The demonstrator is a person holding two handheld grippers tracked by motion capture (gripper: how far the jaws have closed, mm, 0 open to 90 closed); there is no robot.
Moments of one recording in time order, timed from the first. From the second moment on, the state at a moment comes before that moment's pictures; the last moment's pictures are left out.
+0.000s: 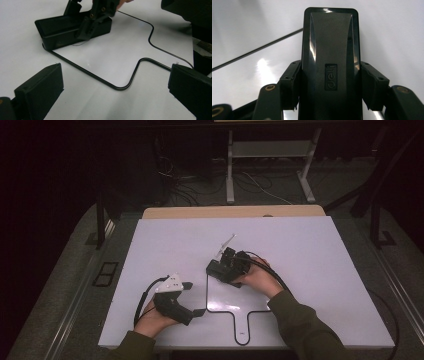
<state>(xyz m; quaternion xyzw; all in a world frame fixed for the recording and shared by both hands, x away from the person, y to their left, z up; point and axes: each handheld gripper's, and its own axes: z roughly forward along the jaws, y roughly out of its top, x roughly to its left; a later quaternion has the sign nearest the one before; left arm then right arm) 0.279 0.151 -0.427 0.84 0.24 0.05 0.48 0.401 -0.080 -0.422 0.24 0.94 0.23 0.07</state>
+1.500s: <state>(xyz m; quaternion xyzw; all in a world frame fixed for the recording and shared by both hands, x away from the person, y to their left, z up) 0.279 0.152 -0.427 0.84 0.24 0.05 0.48 0.411 -0.071 -0.421 0.25 0.94 0.22 0.07</state>
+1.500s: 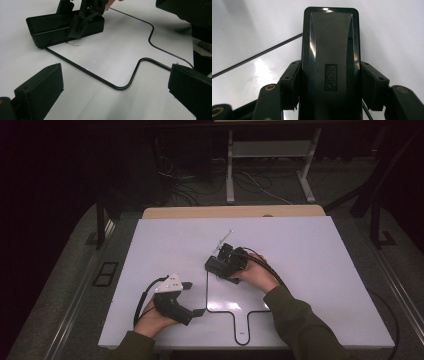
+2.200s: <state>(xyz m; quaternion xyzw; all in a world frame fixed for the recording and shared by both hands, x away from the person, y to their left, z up) 0.279 0.152 -0.427 0.84 0.24 0.05 0.48 0.413 -0.062 -0.422 0.24 0.94 0.22 0.07</state>
